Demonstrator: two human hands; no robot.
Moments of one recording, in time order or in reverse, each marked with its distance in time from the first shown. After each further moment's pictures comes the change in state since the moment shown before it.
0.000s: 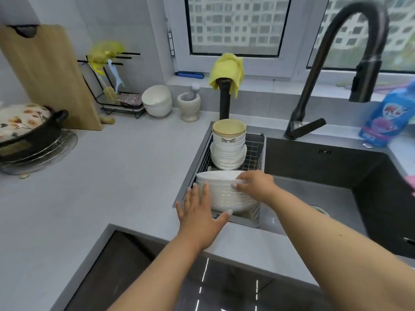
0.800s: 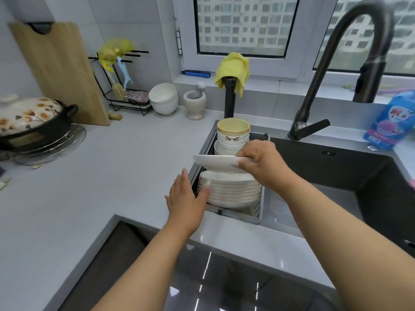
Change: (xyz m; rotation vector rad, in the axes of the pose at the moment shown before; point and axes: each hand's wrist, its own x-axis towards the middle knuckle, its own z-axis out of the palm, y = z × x) left_hand -0.016 -0.004 -0.037 -0.469 0.227 -0.157; right_hand -0.044 -0.034 -0.054 0.180 0.357 -0.552
